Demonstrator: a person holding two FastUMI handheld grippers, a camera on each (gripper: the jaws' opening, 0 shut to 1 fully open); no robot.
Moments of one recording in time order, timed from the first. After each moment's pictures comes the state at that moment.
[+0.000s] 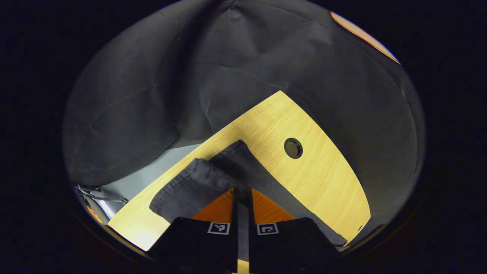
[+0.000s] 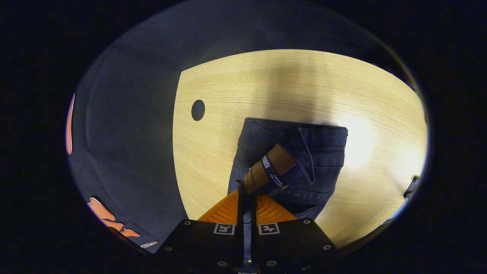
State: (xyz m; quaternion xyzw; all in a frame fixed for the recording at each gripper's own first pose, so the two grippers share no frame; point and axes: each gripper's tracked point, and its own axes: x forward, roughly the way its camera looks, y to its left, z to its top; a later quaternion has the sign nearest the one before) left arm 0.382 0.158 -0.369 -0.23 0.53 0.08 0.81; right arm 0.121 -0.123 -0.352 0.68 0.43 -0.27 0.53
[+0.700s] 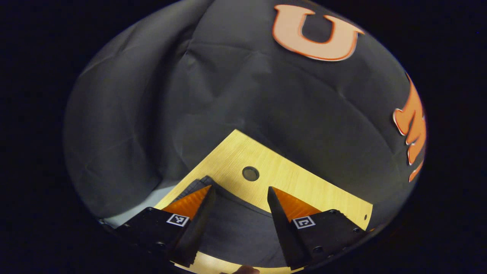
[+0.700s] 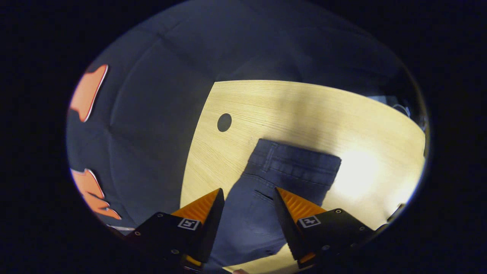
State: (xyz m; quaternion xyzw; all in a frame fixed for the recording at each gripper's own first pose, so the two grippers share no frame) left arm 0.395 0.123 -0.248 -0.17 0.38 -0.04 0.91; right arm 0.098 -0.147 -0.333 0.57 0.40 -0.25 0.68
